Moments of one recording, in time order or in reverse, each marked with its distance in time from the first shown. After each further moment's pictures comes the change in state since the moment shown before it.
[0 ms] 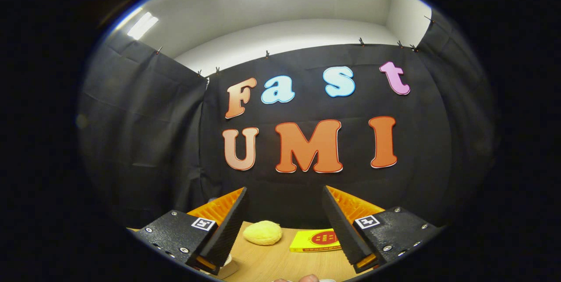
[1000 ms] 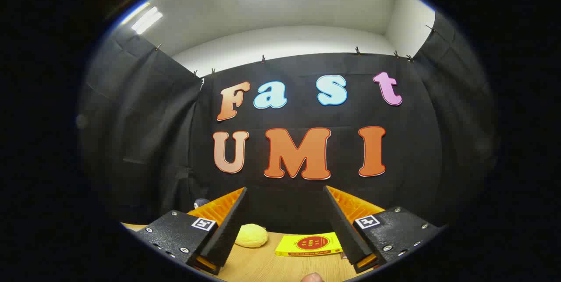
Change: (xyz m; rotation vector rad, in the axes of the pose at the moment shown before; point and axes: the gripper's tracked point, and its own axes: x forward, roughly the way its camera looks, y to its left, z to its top) arm -0.002 -0.029 0.014 -0.096 -0.072 -0.083
